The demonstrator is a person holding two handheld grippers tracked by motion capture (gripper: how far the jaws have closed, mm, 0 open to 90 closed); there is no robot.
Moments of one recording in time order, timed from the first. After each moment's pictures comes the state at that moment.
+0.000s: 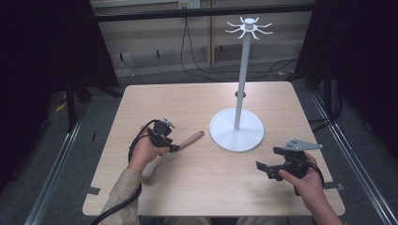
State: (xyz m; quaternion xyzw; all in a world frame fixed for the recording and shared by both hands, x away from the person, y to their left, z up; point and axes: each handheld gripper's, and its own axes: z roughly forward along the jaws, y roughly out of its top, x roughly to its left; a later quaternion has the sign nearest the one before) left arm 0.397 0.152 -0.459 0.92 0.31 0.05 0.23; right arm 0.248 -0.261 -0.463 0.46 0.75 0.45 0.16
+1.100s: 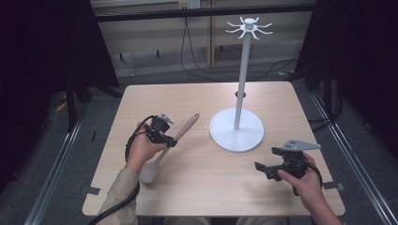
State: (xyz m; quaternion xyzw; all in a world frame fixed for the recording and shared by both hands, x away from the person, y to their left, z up) left arm 0.391 0.158 -0.420 0.91 0.31 0.05 0.28; right arm 0.250 -0.259 -0.465 0.45 0.75 0.45 0.15
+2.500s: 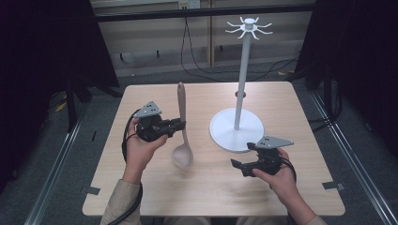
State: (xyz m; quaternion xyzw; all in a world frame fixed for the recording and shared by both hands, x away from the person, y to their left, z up) left arm 0.347 0.154 -0.364 0.80 0.28 0.10 0.53; right arm 0.268 -0.191 -0.458 0.40 0.76 0.48 0.15
